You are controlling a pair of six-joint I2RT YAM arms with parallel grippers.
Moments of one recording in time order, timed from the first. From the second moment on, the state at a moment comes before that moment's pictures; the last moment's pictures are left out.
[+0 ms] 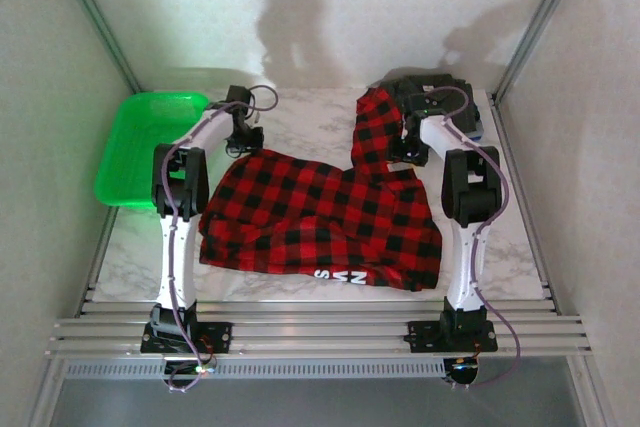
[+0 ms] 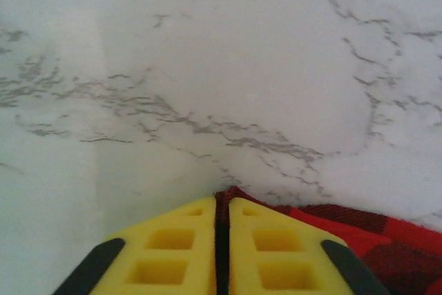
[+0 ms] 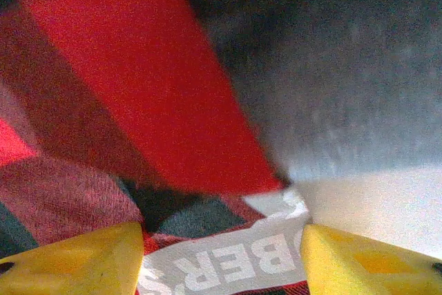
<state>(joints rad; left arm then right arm) -0.14 2.40 1.99 -0.81 0.14 -0.20 0.17 2.25 1.78 -0.81 -0.05 0.25</state>
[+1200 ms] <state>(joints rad) -0.14 2.36 1.93 -0.77 0.20 -0.20 0.17 2.33 1.91 -0.89 0.01 0.22</state>
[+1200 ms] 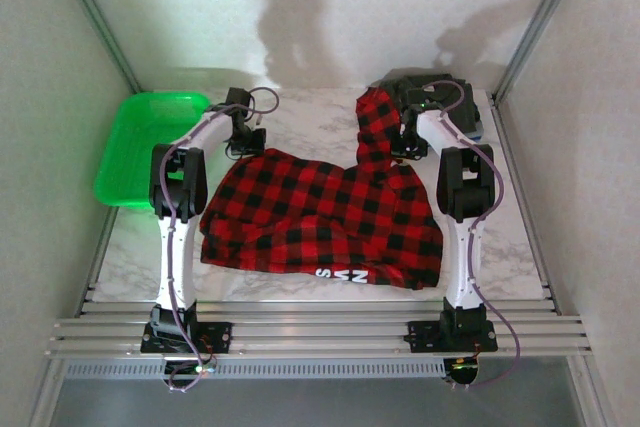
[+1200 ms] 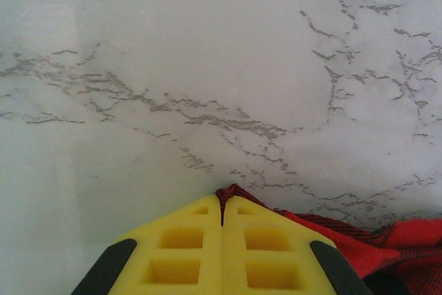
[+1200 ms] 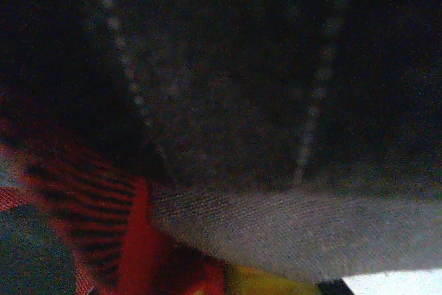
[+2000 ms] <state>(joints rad) -0.10 2.20 1.77 -0.74 0.21 -0.22 0.22 2.04 1.69 -0.89 0.06 0.22</state>
